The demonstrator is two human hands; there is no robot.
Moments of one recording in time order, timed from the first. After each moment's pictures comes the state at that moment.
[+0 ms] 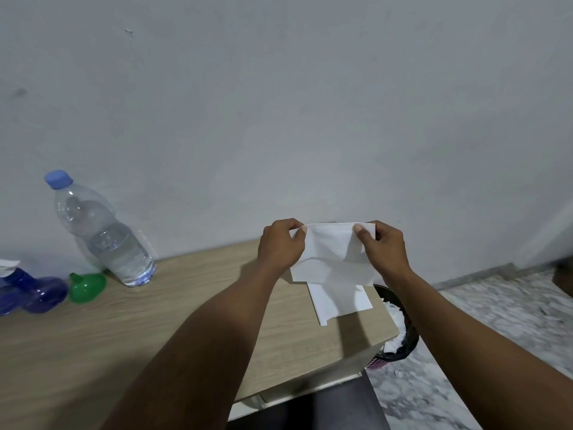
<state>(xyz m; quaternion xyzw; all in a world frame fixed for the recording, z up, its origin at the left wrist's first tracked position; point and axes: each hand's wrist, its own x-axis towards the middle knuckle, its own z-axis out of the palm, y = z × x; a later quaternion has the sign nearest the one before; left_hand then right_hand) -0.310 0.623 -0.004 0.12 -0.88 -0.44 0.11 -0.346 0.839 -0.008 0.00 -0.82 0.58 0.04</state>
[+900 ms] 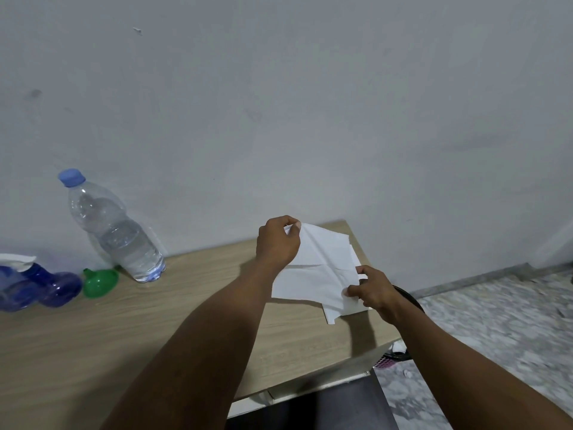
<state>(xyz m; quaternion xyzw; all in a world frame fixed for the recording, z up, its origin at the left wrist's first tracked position) -0.303 0.614 0.005 0.21 -0.85 -0.47 0.13 -0.319 0.838 -0.075 -0.06 -0.77 0.57 -0.27</state>
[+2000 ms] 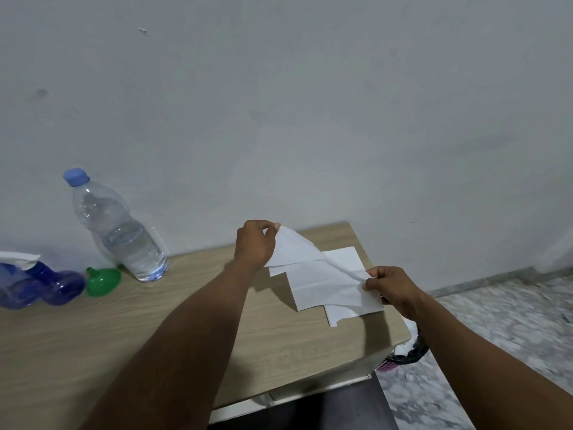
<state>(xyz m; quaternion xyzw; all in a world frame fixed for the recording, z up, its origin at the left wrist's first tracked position) -0.295 0.568 0.003 0.23 -0.86 -0.43 0.14 -0.341 0.863 -0.076 -0.07 -0.78 0.57 -0.26</state>
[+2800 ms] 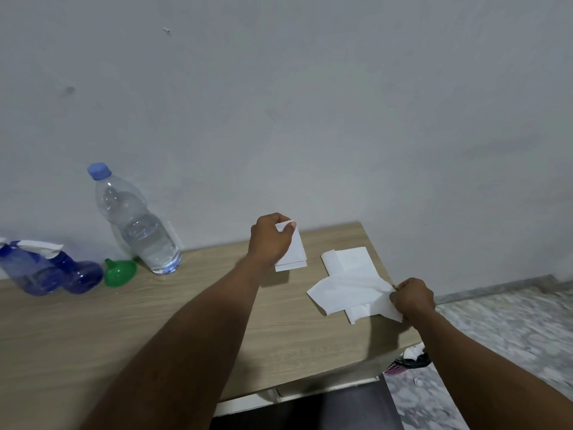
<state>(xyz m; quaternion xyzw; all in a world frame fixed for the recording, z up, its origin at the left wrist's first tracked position) -0.290 0.573 0.014 0.23 -0.84 -0.48 0.12 -0.337 0.866 -0.099 -0.17 -0.93 0.31 -0.14</state>
